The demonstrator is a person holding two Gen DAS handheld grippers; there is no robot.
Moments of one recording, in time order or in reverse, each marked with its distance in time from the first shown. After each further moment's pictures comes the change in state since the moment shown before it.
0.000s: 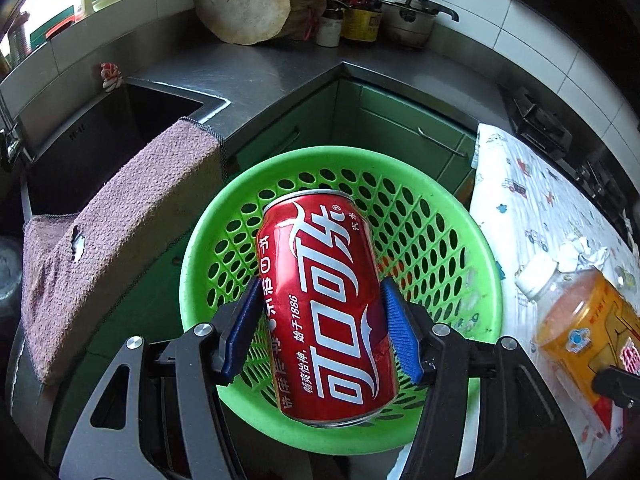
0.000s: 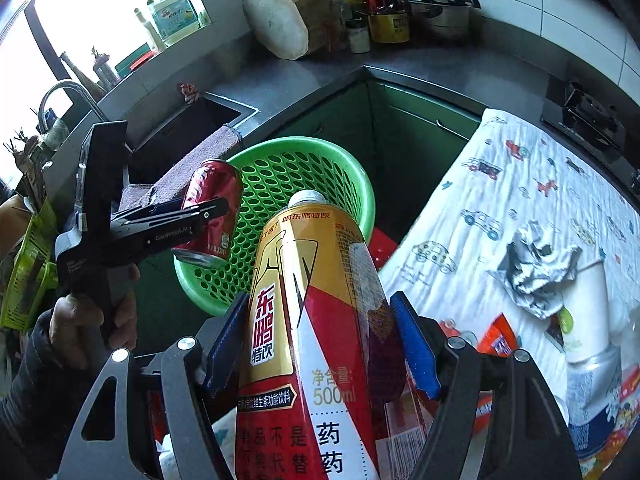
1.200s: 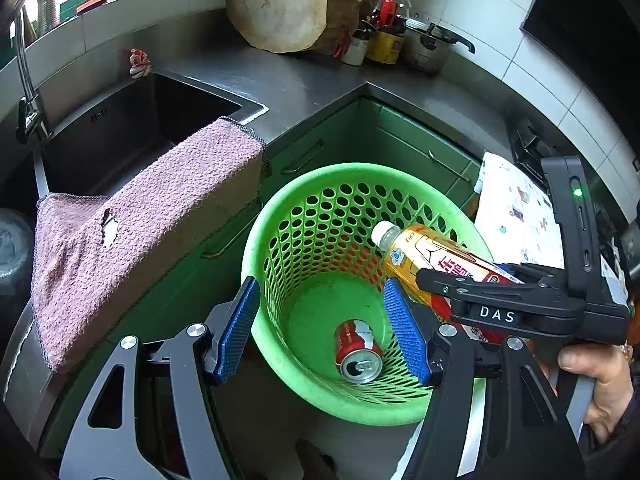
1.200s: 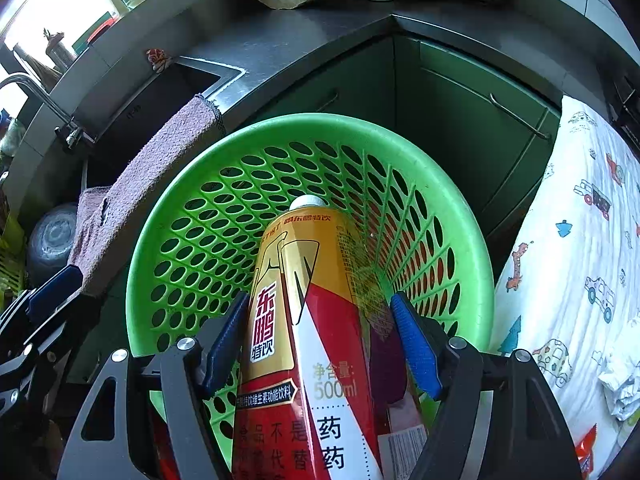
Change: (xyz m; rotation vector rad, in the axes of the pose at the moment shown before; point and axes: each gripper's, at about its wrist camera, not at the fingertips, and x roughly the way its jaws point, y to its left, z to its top) left arm -0.033 0.048 -0.009 -0.080 -0.044 -0.034; right arm 0.151 0.034 0.073 0.030 0.149 -0.023
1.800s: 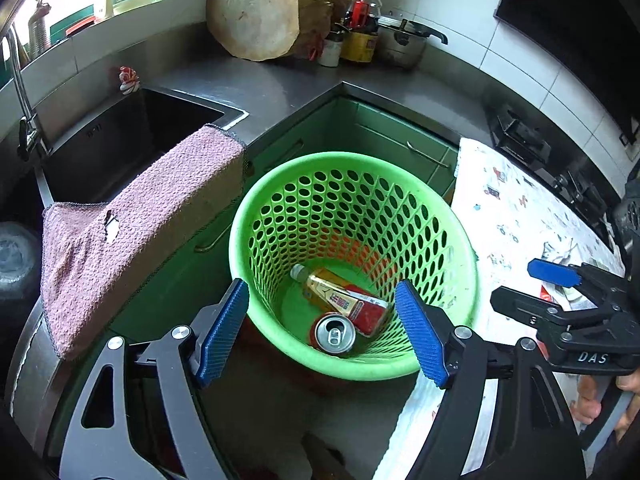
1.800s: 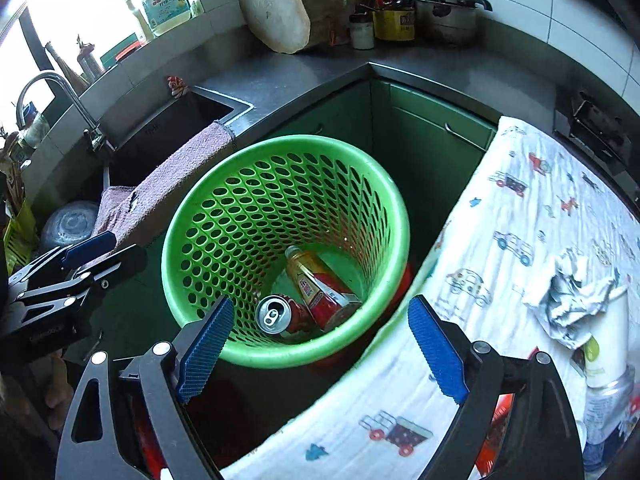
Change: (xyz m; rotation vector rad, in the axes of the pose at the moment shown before) left arm -0.033 -0.029 -0.024 0.078 -0.013 -0.017; right arm -0.107 -0.016 -0.077 -0.024 -0.161 -0.045
